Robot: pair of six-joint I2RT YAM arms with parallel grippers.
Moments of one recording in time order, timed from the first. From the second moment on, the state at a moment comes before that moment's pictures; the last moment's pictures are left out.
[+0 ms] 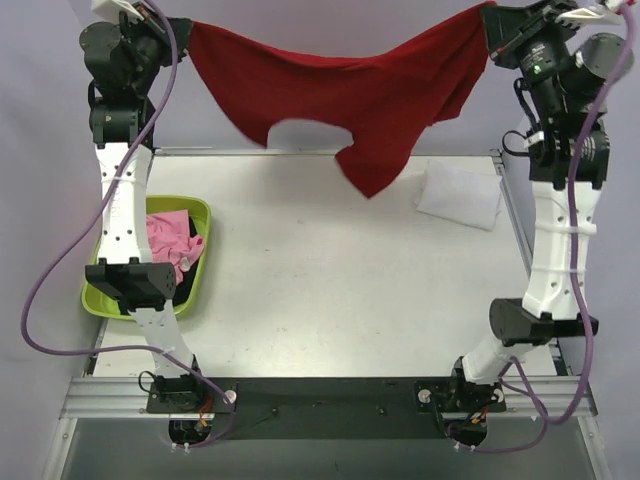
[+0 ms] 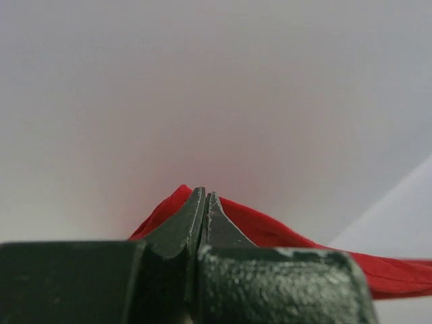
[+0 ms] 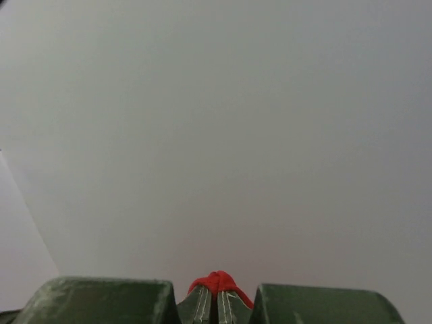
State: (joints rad) left arm 0.01 1.97 2.52 -0.30 0.23 -0.55; right arm 0.02 1.68 2.38 -0.36 -0.20 0.50
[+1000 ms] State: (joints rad) left arm -0.25 1.30 0.48 0.18 -0.15 -0.67; right arm 0.33 0.79 0.54 -0.34 0.01 0.52
